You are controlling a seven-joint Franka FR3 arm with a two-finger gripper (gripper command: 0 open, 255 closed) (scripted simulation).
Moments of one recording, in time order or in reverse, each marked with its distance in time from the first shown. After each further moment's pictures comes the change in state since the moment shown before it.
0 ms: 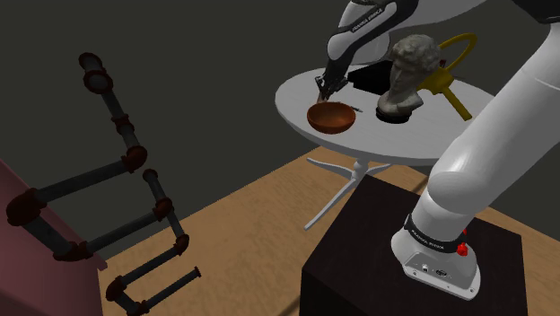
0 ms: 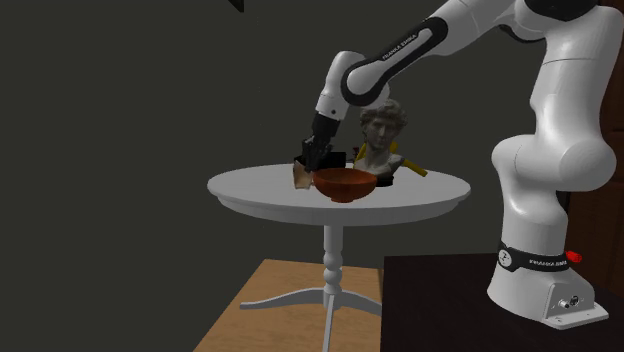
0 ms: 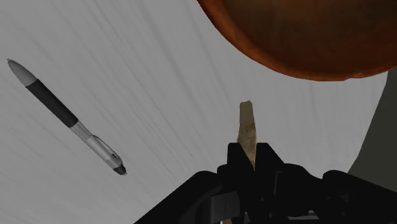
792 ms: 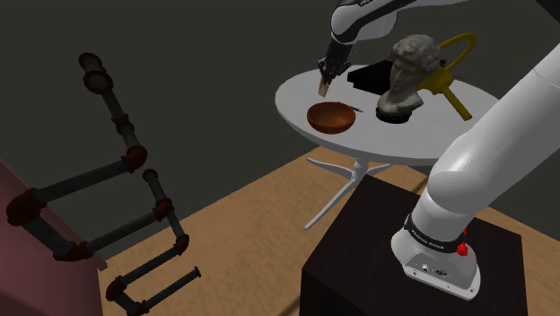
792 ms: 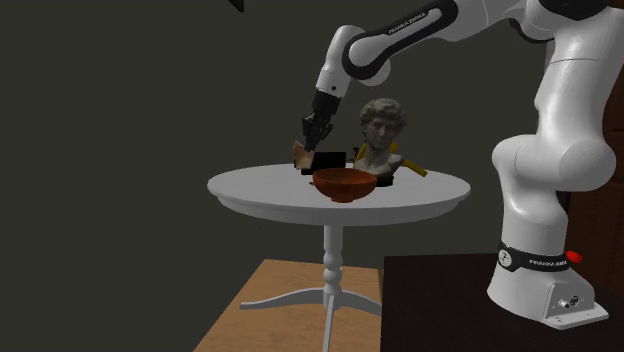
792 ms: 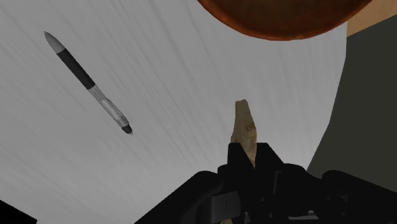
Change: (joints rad) arm -0.007 -0.067 0.018 0.105 -0.024 -0.170 0.020
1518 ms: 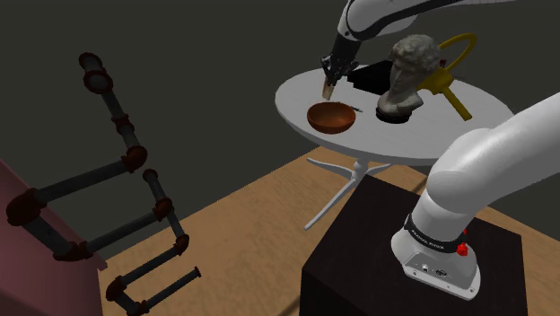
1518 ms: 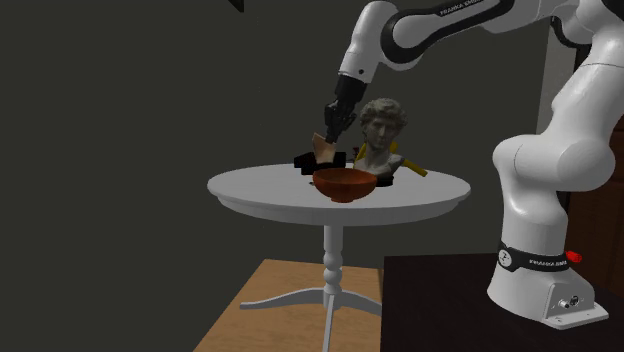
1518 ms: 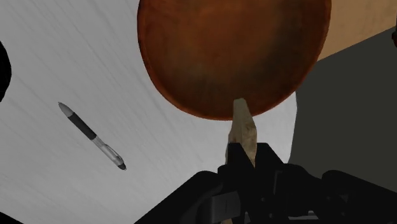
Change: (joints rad) arm -0.022 -0.284 0.122 -0.180 -0.080 -0.109 0.148
